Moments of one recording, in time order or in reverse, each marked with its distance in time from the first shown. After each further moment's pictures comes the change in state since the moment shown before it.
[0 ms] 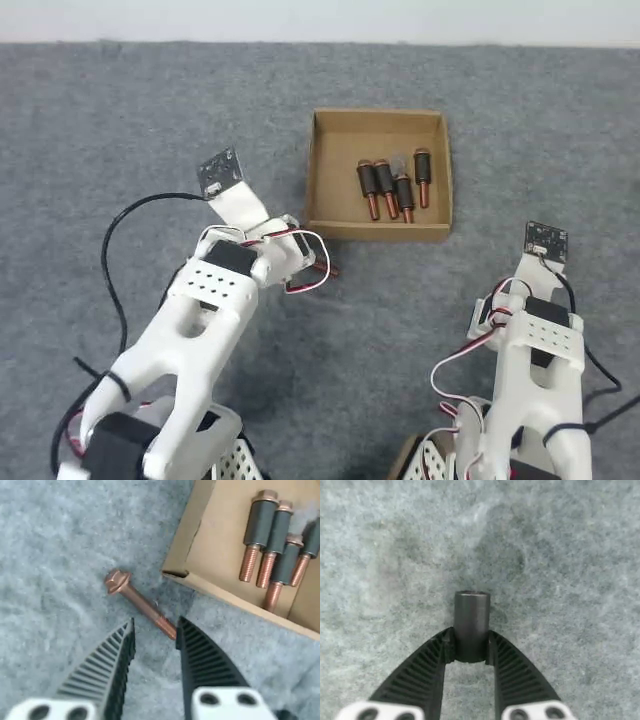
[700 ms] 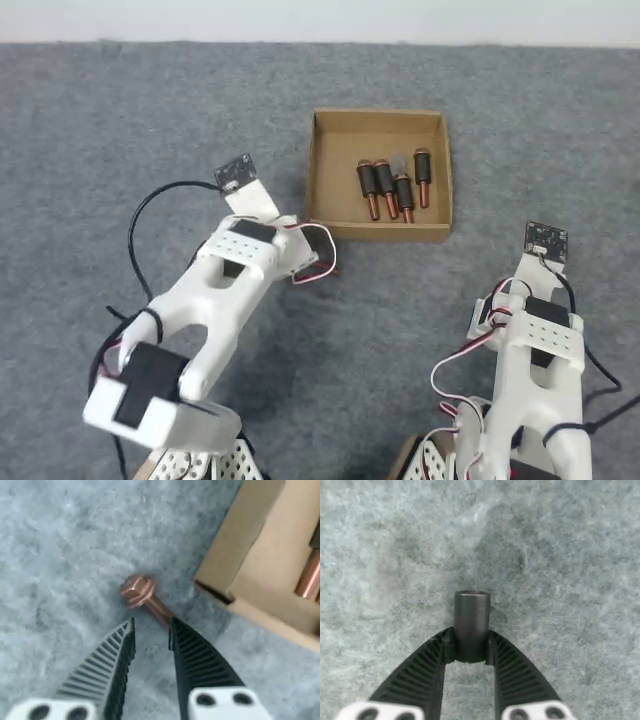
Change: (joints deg) left arm -0.5 22.9 -10.0 -2.2 0.4; right arm 0.0 0.0 0.0 0.0 0.0
